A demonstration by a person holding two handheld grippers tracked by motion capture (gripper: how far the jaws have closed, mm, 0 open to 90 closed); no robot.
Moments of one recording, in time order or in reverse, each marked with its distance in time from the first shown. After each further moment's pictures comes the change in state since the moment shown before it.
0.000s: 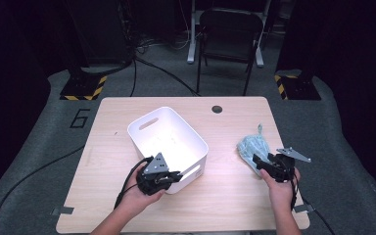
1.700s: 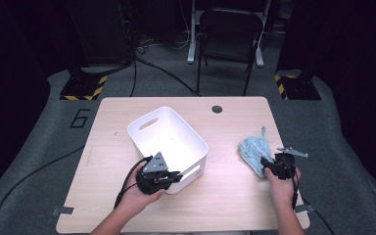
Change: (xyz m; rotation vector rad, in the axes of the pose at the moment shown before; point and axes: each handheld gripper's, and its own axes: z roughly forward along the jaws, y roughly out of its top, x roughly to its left) left arm 0.003 0.000 0.000 -0.001 -0.014 -0.016; right arm -0.031 -0.010 0.029 0.149 -0.088 0.050
